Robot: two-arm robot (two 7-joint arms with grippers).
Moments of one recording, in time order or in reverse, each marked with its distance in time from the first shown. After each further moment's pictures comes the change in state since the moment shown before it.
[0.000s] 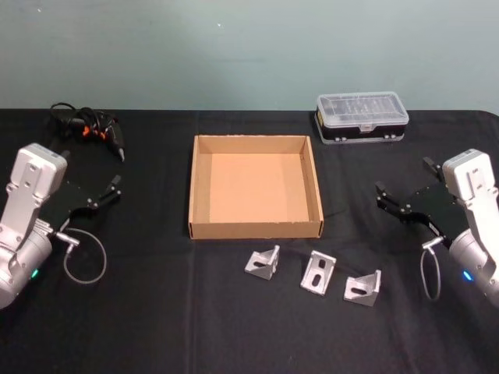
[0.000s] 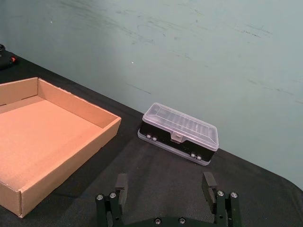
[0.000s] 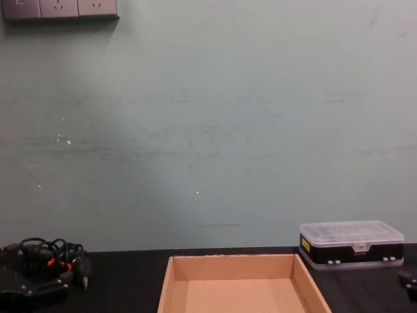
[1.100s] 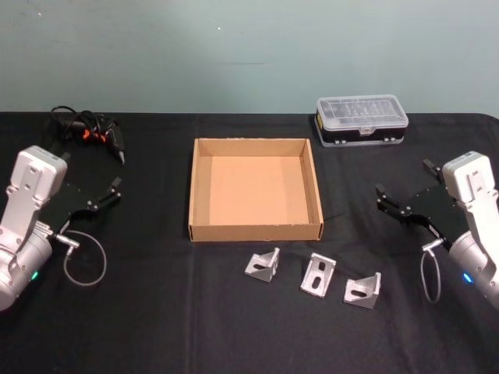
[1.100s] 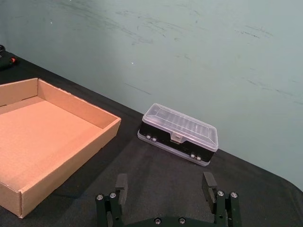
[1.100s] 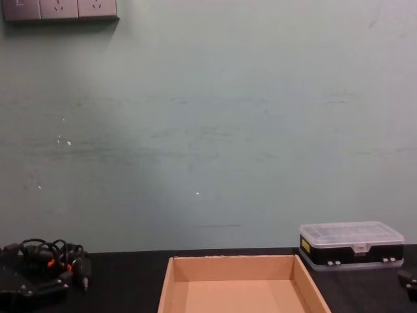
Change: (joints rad) left arm 0.000 0.000 0.000 0.000 0.000 0.000 0.000; right arm 0.000 0.000 0.000 0.000 0.000 0.000 0.000
